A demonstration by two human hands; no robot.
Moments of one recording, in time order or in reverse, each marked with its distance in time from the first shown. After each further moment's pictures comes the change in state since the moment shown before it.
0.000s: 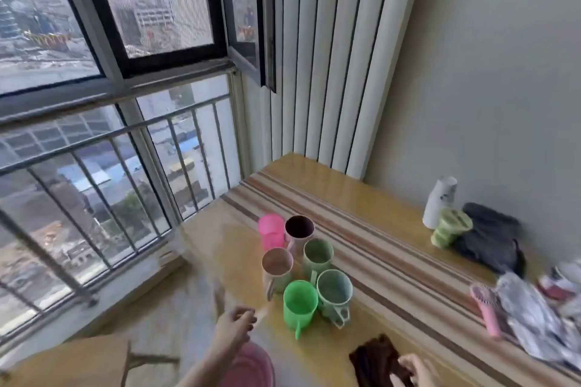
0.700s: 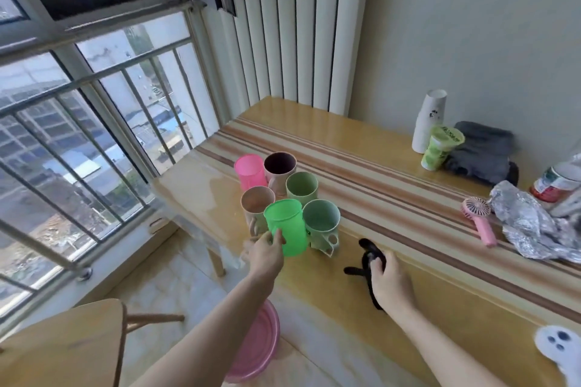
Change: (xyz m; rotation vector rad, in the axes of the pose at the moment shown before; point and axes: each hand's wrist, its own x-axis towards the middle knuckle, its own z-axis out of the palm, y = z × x) left_hand 0.013 -0.017 0.100 0.366 0.001 0.171; right_hand 0.035 -0.026 0.066 0.170 0.199 0.020
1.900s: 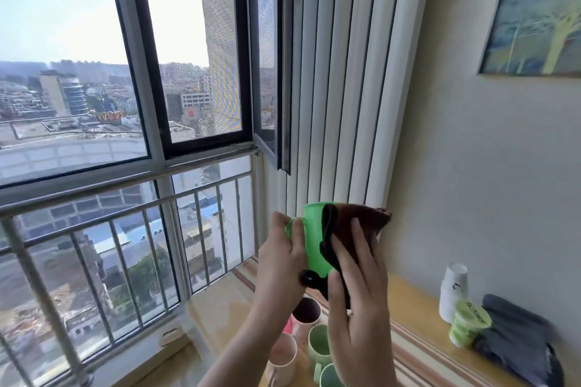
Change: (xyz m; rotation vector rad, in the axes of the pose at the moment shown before) left_hand -0.170 0.273 -0.177 -0.341 0.319 0.703; right_hand -0.077 -0.309 -0.154 0.403 0.453 -1.149
